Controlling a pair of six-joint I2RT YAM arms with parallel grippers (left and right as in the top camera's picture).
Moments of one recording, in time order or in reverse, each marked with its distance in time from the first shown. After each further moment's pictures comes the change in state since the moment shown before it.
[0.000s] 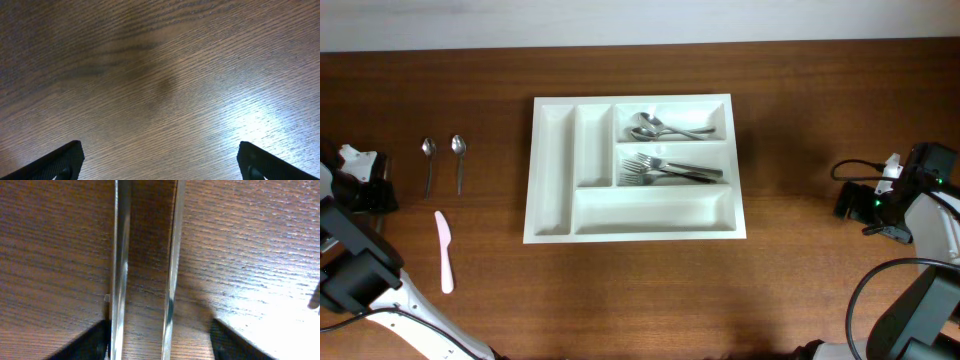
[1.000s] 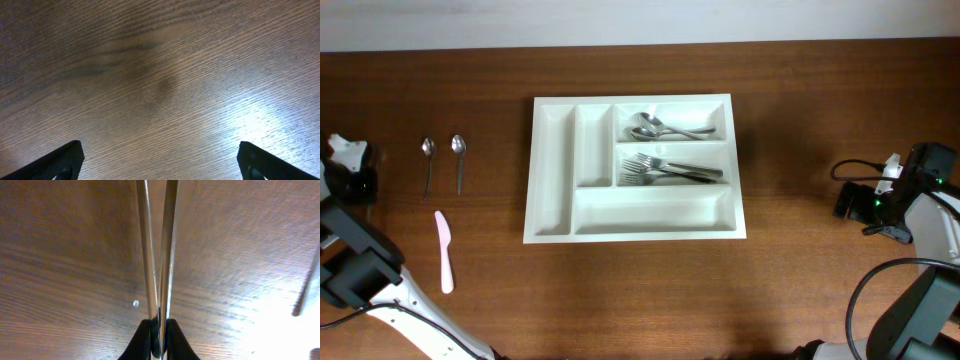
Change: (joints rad) left arm -0.012 0.047 0.176 -0.103 -0.012 -0.033; right arm 0.000 0.000 0.000 0.000 0.000 0.001
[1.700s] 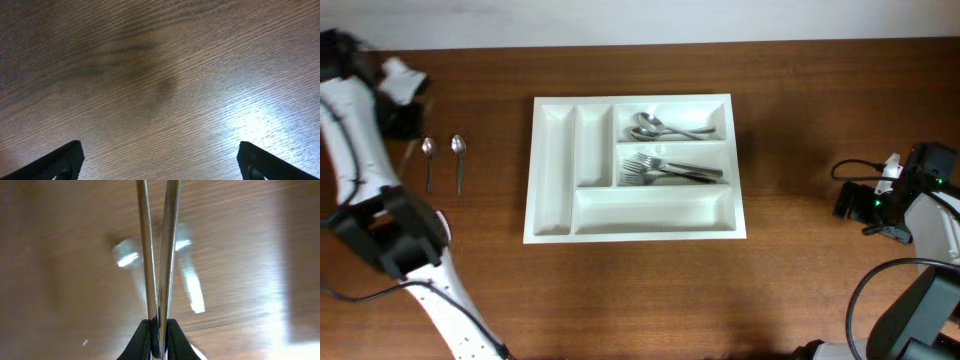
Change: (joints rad) left arm -0.317 0.001 0.430 -0.369 0.061 0.055; right arm 0.000 0.000 0.000 0.000 0.000 -0.001
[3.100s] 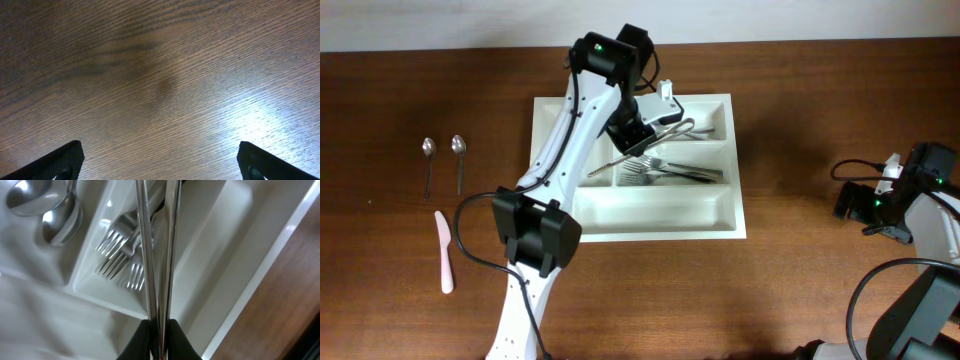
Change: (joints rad) left arm -0.840 -0.003 0.061 -0.196 0.147 -0.018; right arm 0.000 0.000 0.000 0.000 0.000 0.000
